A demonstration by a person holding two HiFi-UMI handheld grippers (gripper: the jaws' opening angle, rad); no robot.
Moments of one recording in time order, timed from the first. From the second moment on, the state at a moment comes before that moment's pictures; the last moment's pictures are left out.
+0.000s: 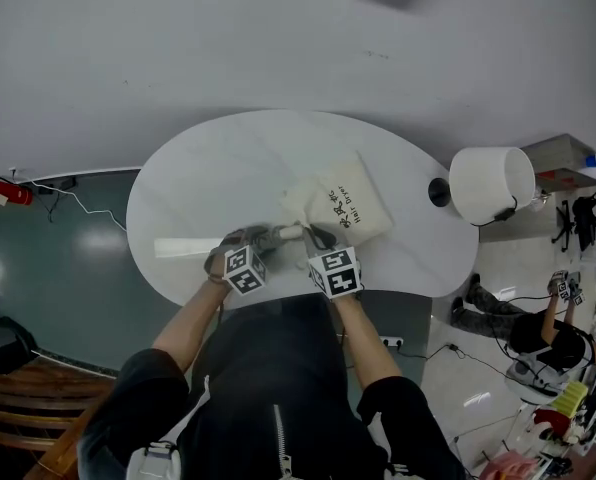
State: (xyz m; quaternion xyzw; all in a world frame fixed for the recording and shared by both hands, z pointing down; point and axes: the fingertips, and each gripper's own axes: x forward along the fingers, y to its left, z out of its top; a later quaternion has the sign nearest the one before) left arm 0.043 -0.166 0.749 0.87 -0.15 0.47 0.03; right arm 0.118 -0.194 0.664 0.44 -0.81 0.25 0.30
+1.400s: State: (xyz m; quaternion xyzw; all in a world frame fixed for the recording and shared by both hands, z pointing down) left arm -0.007 -0.136 0.737 0.86 -0.18 0.47 0.04; right arm 0.104 -0.182 0.674 0.44 -0.81 0.24 0.31
